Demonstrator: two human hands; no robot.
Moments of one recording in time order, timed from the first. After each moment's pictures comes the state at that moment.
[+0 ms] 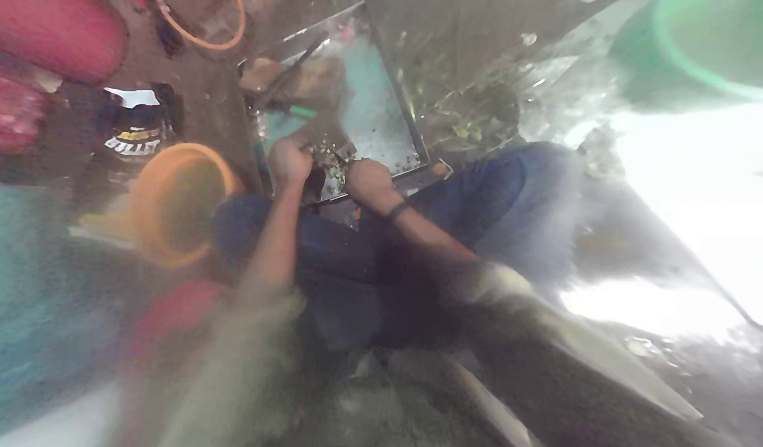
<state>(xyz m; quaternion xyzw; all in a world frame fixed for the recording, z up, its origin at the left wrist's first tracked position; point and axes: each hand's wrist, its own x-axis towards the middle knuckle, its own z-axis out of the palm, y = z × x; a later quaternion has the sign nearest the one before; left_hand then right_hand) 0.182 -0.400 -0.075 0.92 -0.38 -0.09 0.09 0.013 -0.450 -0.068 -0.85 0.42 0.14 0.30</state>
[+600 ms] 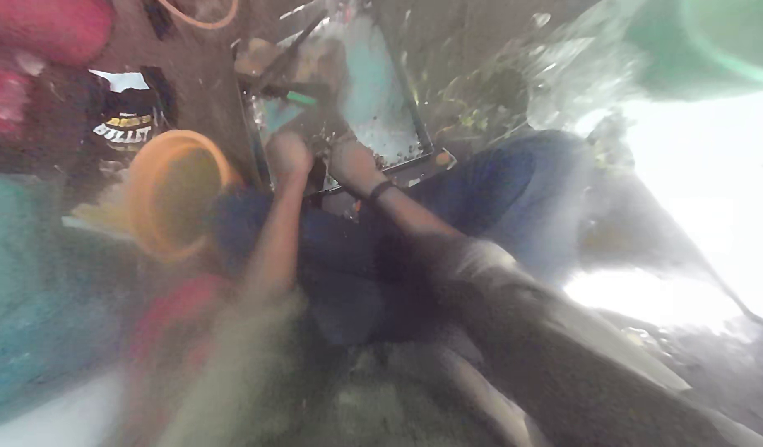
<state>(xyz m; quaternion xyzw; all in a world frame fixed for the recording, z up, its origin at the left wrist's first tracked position) 0.169 -0.398 -0.077 0.93 -0.37 -0.08 0.00 0.042 -0.447 -0.065 -0.86 0.39 0.10 0.32</state>
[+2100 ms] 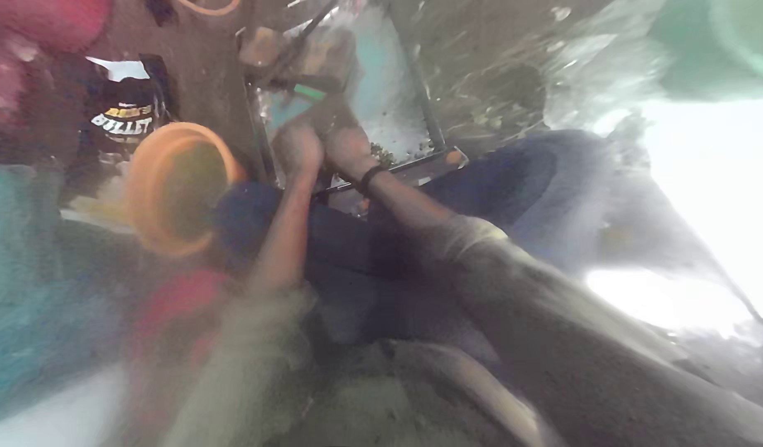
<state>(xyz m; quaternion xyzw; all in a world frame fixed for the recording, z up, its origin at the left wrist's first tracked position) 0.161 -0.407 -0.070 0.94 -0.33 -0.12 -0.02 0.086 -0.453 -0.086 -0.88 0.37 0.11 0.27</state>
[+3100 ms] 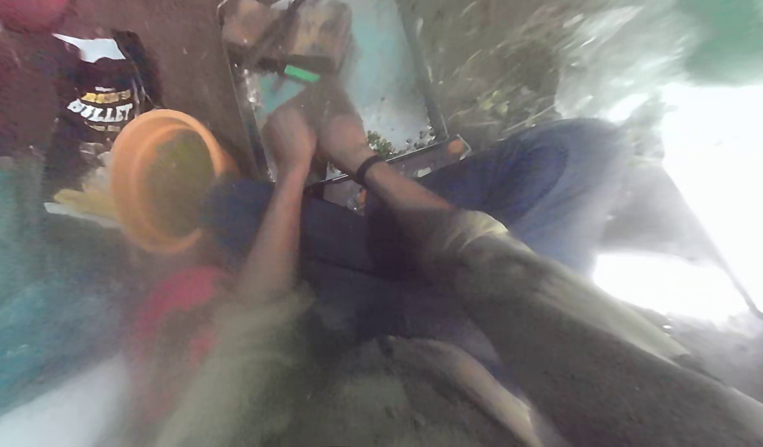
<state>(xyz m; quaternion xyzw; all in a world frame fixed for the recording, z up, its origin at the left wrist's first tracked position) 0.174 -0.411 -0.081 0.93 -0.34 -0.09 -0.01 0.089 -0.458 -0.094 -0.88 0.36 0.08 0.29</state>
